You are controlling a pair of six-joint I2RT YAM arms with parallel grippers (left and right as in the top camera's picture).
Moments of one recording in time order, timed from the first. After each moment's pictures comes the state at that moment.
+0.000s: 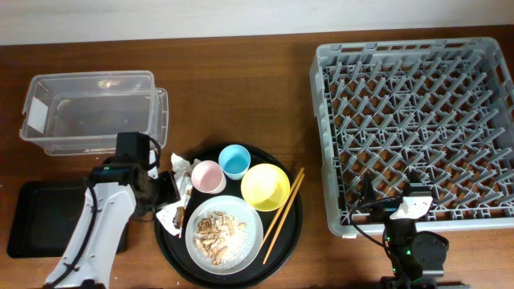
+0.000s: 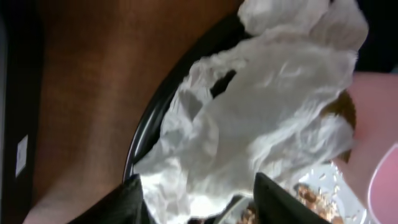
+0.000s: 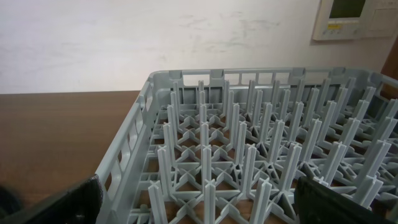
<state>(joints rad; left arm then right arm) 0.02 1.40 0.88 -0.90 0.07 -0.30 -0.06 0.01 0.01 -0.07 -0.04 0.03</state>
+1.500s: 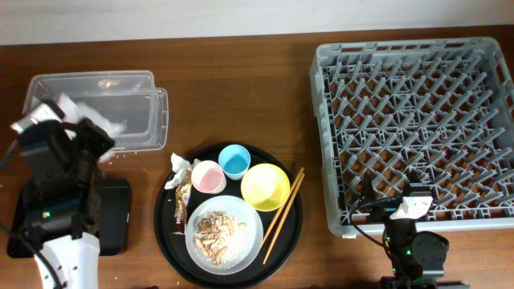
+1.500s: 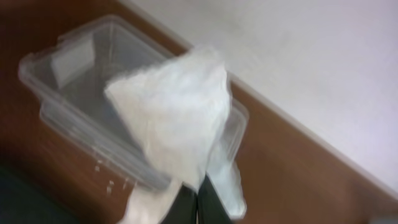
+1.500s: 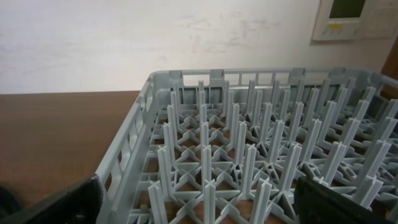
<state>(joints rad) 0.26 1.08 1.02 -0.42 -0.02 -0.46 -0.06 0.01 0.01 -0.07 -0.04 0.03</state>
